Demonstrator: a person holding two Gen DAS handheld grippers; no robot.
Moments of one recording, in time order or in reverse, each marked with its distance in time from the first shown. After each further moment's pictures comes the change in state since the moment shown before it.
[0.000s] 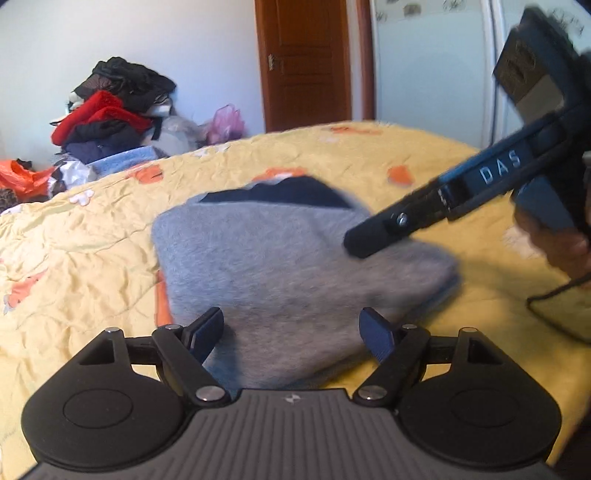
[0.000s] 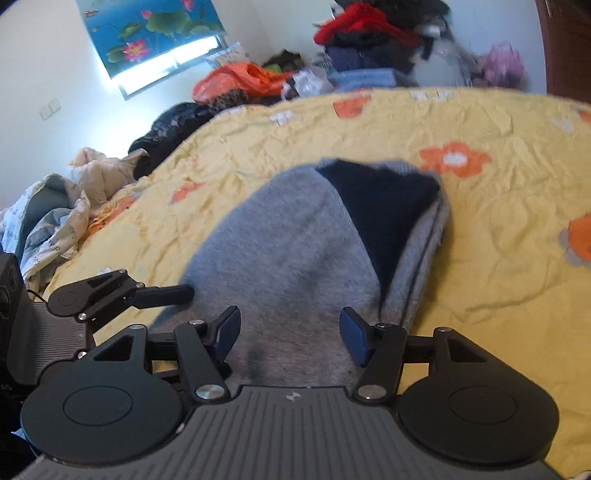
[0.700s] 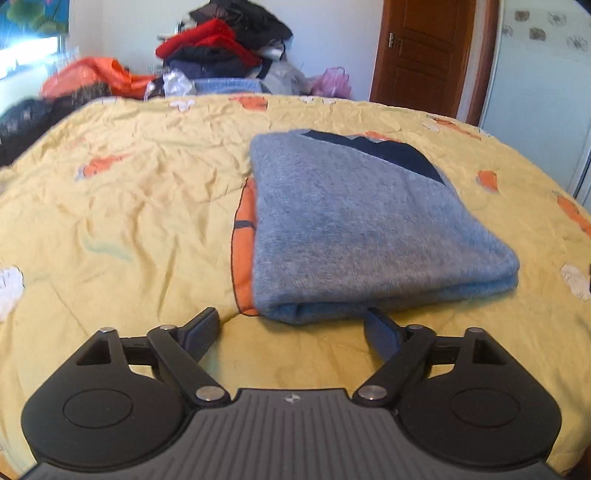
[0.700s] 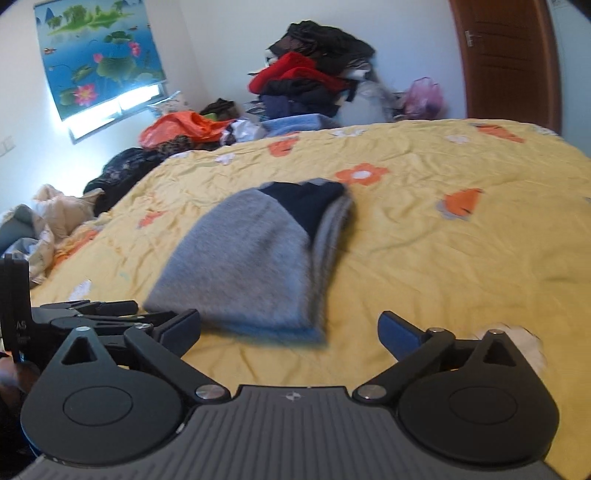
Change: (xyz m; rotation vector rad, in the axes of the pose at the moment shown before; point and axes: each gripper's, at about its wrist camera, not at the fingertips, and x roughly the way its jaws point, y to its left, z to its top) left arm -0.015 0.008 -0.032 -0.314 0.117 0.242; right arm -0.102 0.018 -0.089 0.094 -0.149 -0.309
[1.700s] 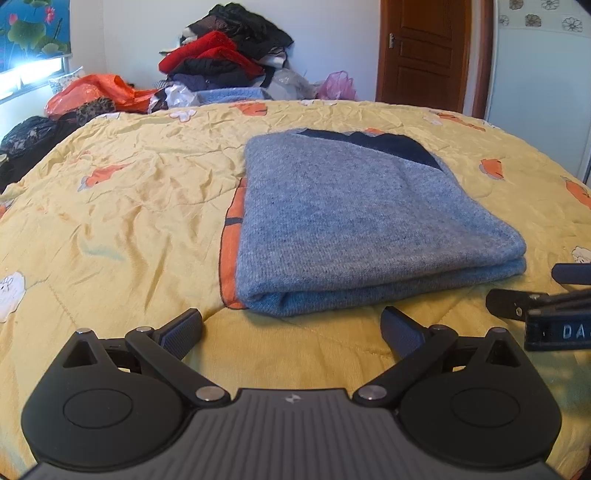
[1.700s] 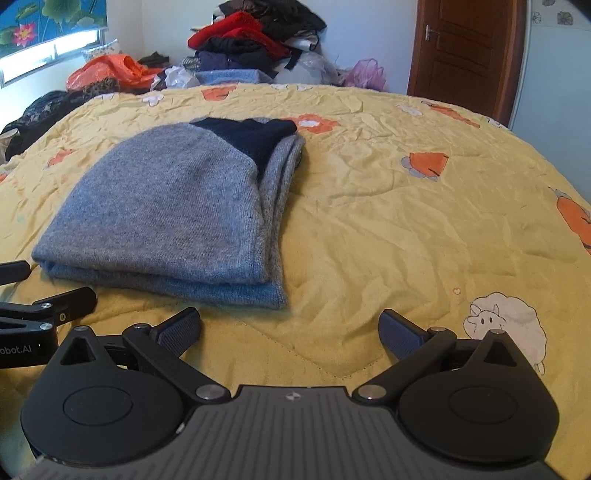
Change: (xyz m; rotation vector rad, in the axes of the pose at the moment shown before) left arm -0.001 -0.015 -0.008 0.012 -0.006 0.056; right arm 0.086 0.033 -0.024 -0.079 0.072 -0.281
